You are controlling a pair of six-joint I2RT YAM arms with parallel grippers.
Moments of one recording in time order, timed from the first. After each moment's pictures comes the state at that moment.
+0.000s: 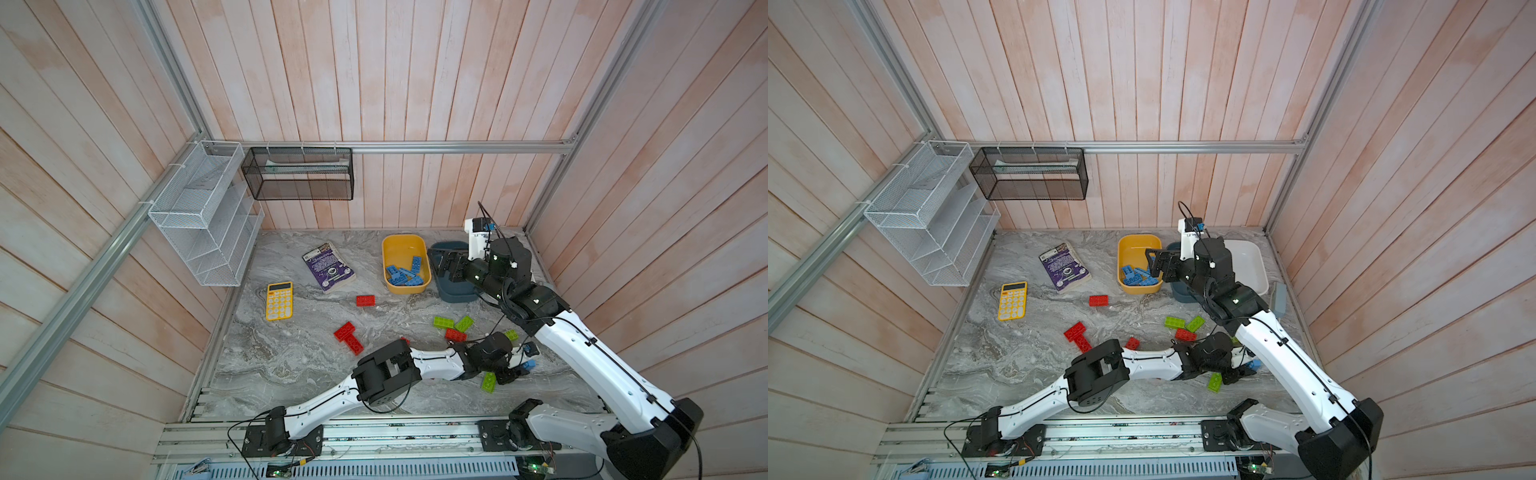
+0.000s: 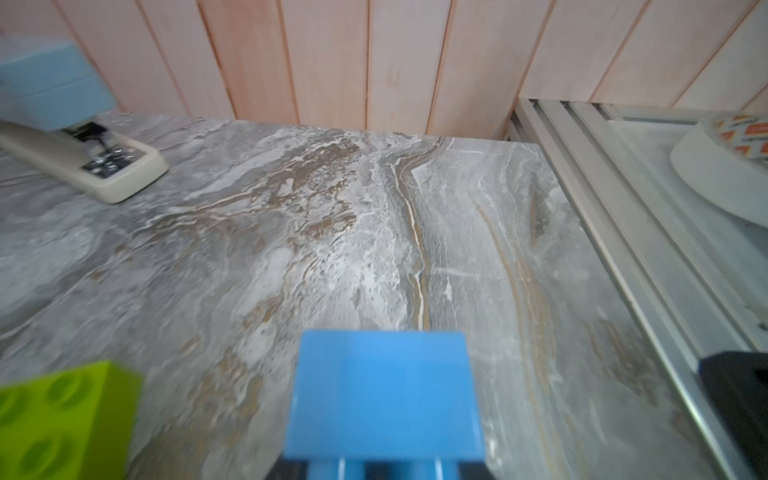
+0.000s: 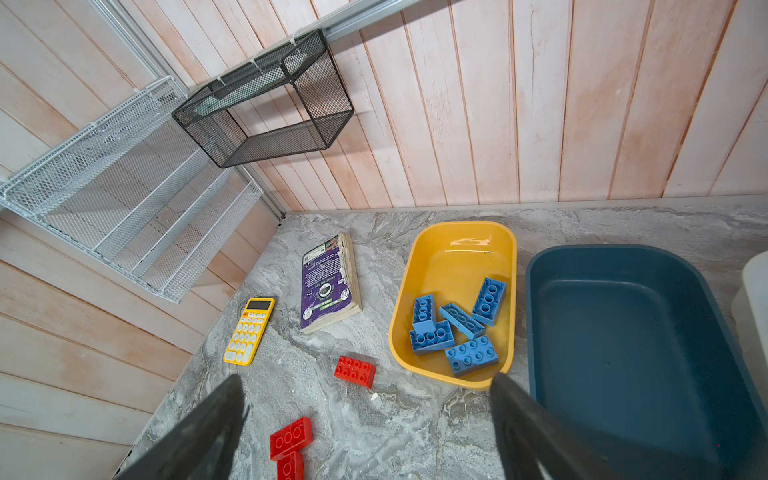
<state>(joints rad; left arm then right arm) -1.25 2.60 1.90 0.23 0.25 0.09 0.56 1.17 1.18 -0.30 -0.04 0.44</state>
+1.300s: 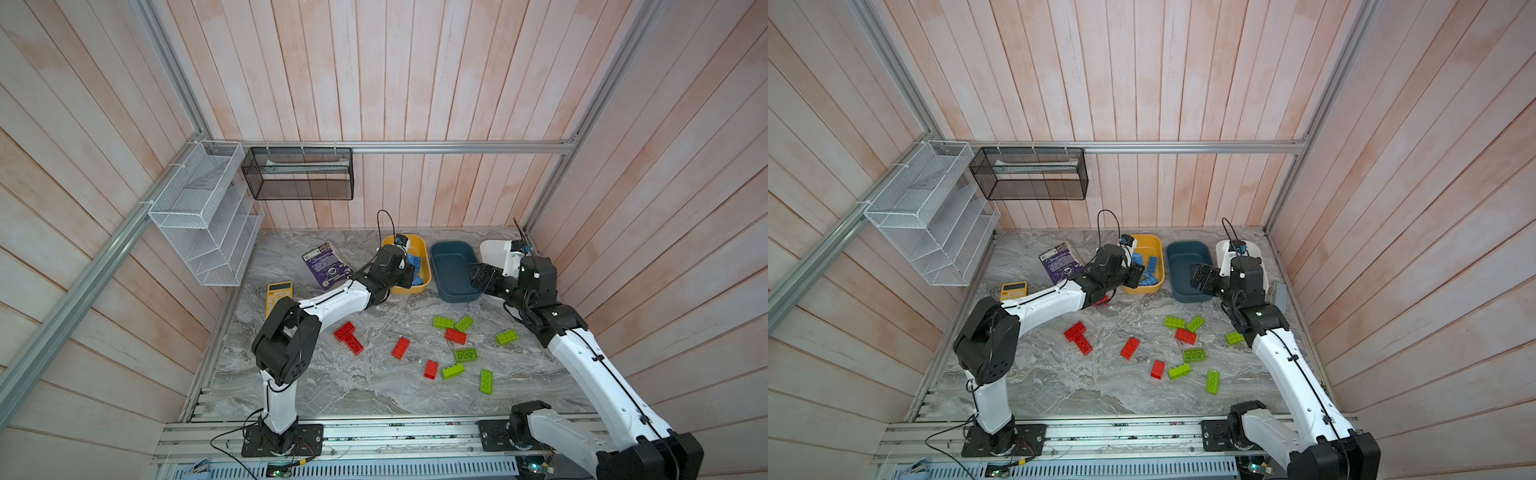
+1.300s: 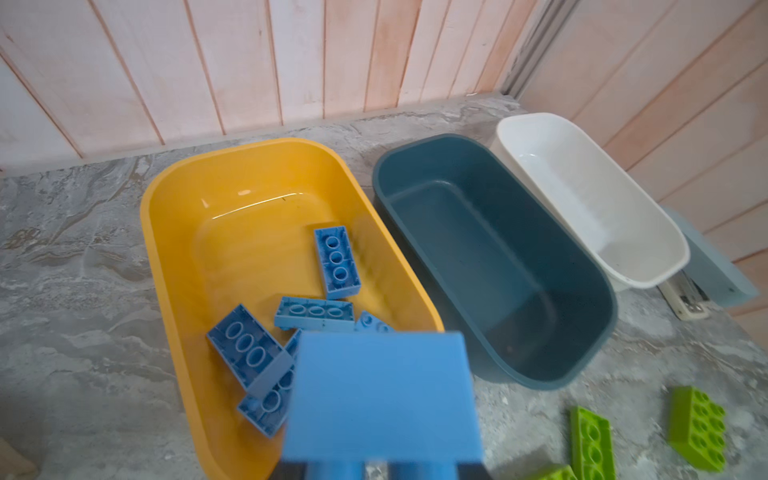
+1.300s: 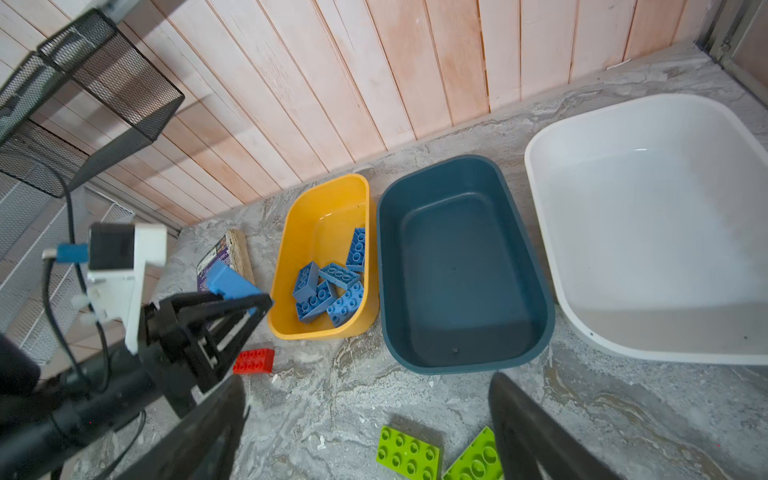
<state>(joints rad) -0.65 1.95 1.46 -0.05 0.00 -0.26 0.21 1.04 0.90 -0.32 -0.13 0.47</state>
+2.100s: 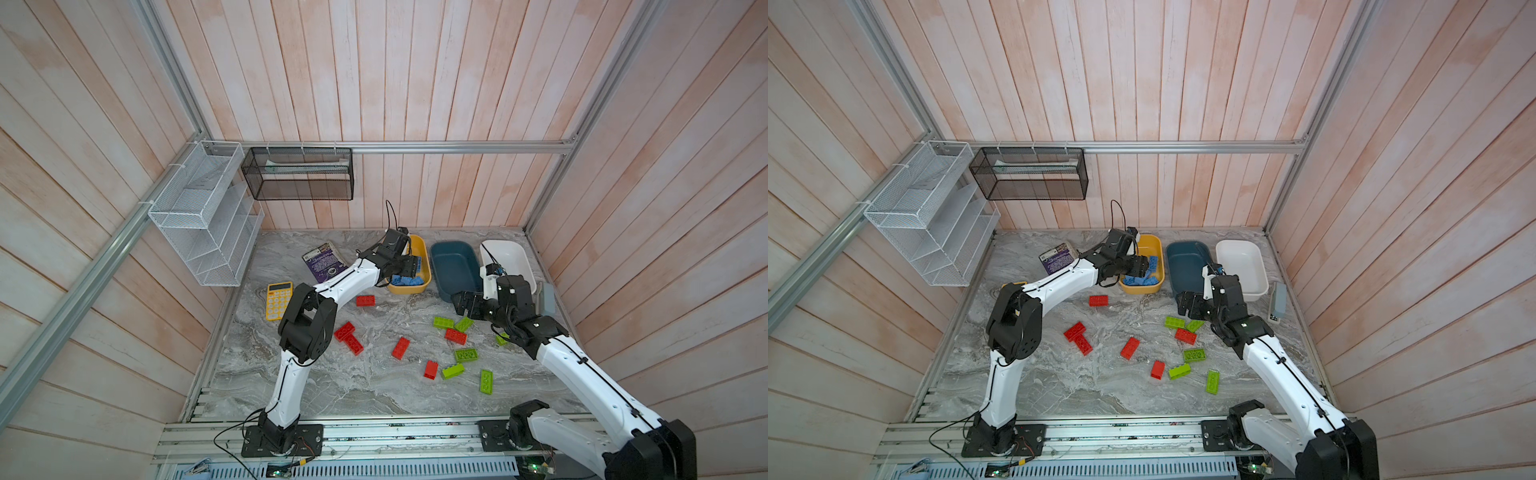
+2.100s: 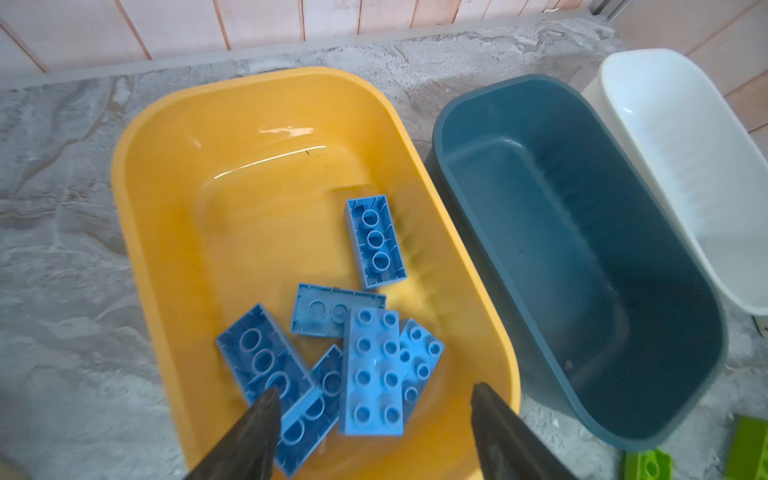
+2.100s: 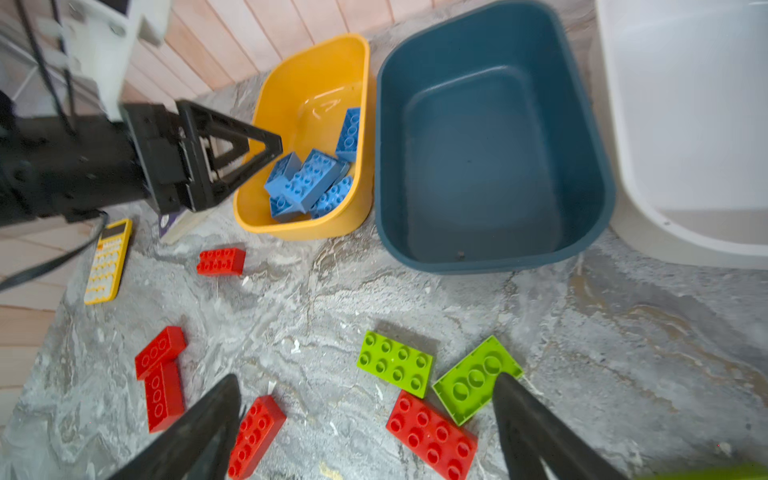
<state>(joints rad) -0.61 2.10 1.73 -0.38 0.02 -0.28 0.38 1.05 0.75 -0.37 -0.10 0.42</state>
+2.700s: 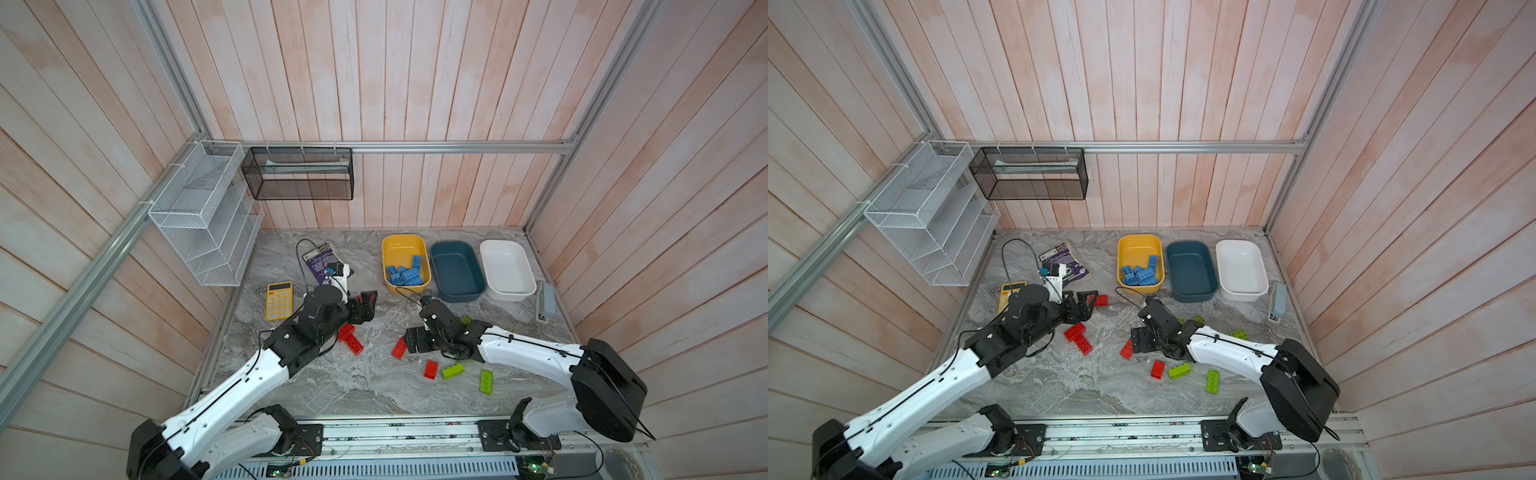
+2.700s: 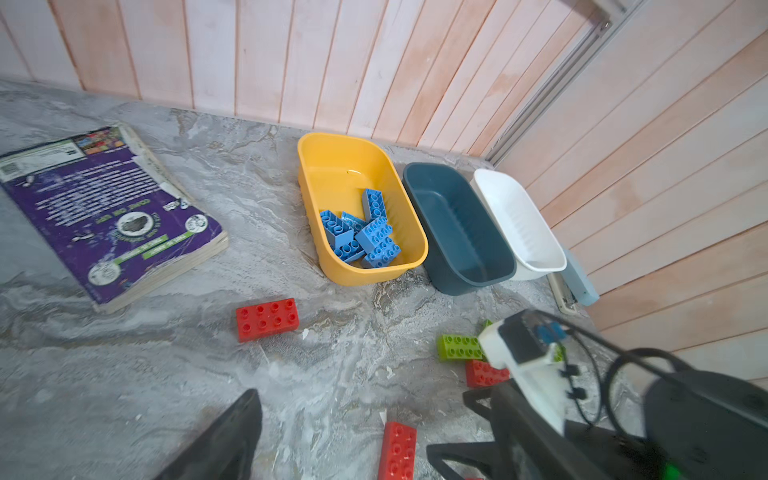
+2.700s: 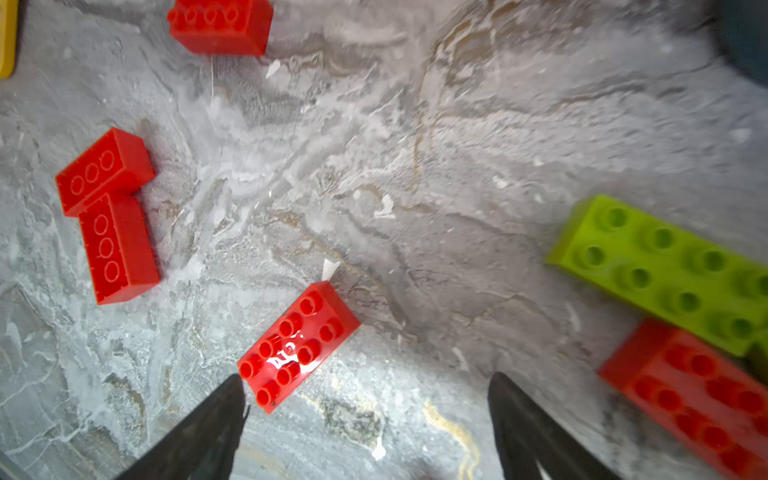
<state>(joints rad) -0.67 0.92 0.79 -0.26 -0.13 -0.51 0.89 1.46 0.79 -0.31 0.08 0.62</state>
